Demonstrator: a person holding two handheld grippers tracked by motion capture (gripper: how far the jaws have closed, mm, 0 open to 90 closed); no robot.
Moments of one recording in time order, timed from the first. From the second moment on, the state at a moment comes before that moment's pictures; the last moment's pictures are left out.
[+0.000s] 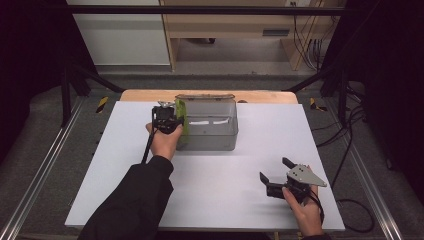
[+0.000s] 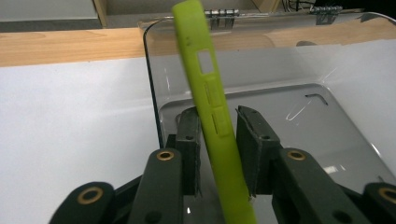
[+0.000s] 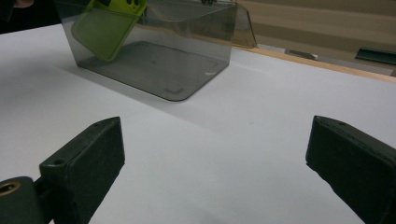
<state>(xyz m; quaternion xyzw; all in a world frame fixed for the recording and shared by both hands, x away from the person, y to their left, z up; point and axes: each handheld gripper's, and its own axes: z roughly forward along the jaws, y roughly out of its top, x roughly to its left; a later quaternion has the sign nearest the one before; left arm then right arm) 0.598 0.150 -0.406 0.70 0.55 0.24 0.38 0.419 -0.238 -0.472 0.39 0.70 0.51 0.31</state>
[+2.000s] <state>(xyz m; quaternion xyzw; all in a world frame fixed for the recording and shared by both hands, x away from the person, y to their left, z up) 0.582 0.138 -0.392 0.69 0.46 0.30 0.47 0.419 -0.237 -0.472 0.39 0.70 0.51 0.31</state>
